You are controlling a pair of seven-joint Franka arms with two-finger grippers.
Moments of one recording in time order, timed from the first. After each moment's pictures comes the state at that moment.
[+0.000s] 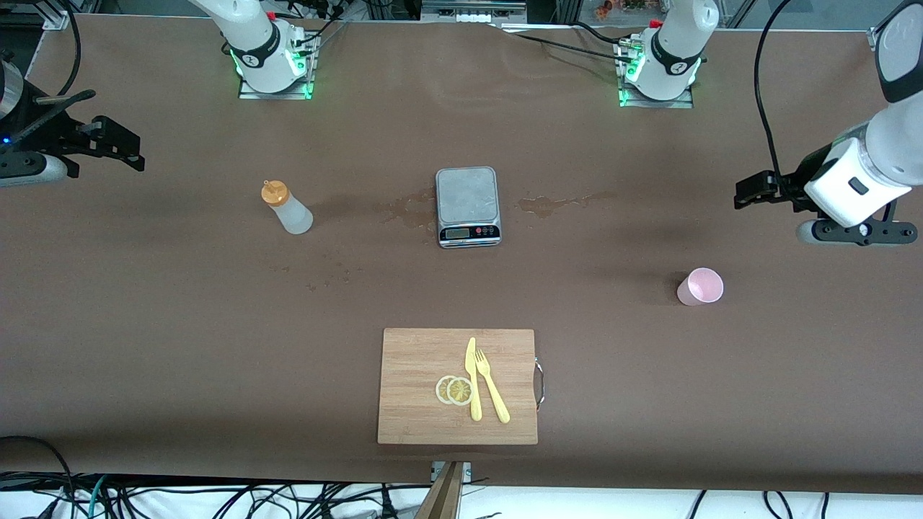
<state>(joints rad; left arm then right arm) 0.01 0.16 -0.06 -1.53 -0.04 1.51 -0.07 0.18 0.02 -0.13 -1.55 0.00 1.53 -0.08</state>
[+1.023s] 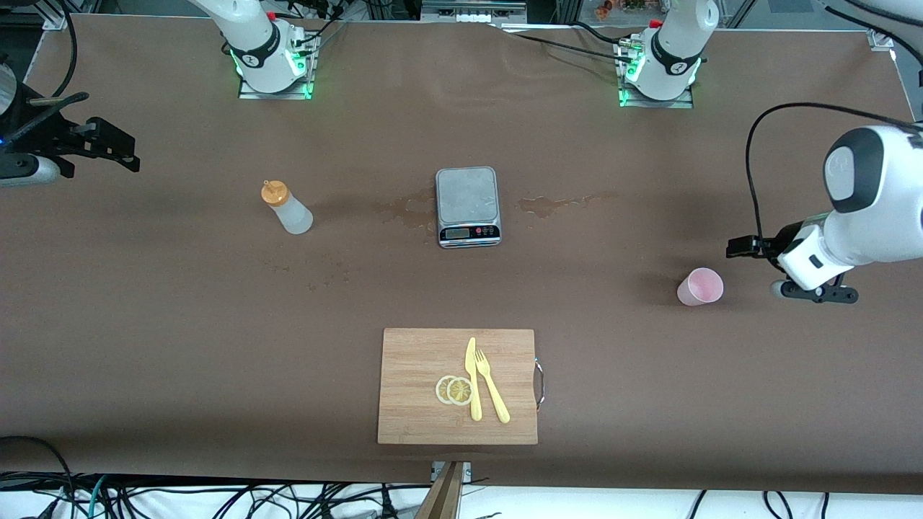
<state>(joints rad) 0.10 0.33 -0.02 -1.78 -0.04 1.92 0.15 0.17 0.02 -0.13 -1.55 0.00 1.52 -0.08</state>
